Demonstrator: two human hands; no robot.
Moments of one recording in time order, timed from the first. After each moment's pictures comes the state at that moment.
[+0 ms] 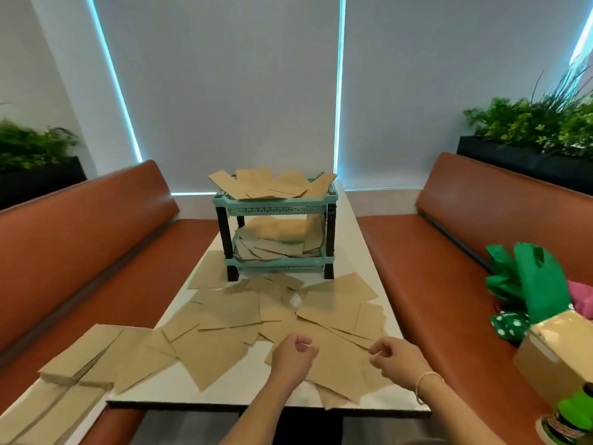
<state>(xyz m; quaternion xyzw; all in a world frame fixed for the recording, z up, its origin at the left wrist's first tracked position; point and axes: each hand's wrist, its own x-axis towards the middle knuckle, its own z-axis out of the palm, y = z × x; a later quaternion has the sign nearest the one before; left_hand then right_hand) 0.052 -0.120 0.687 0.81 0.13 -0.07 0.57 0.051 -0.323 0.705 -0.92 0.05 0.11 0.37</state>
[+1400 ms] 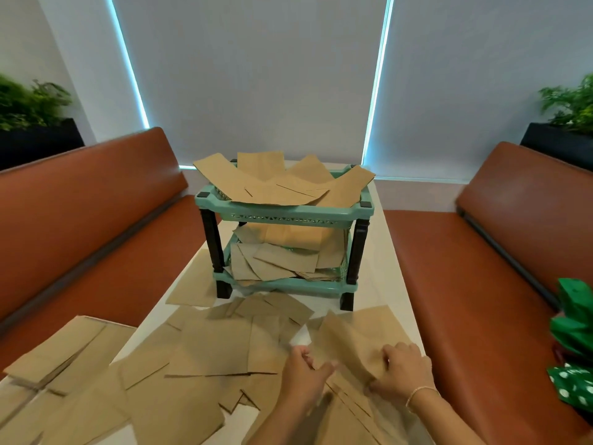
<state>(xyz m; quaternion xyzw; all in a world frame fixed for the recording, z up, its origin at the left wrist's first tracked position) 0.199 -0.135 0.657 0.78 0.22 -0.10 0.58 0.237 -0.310 0.666 -0.99 -0.02 0.10 0.05</state>
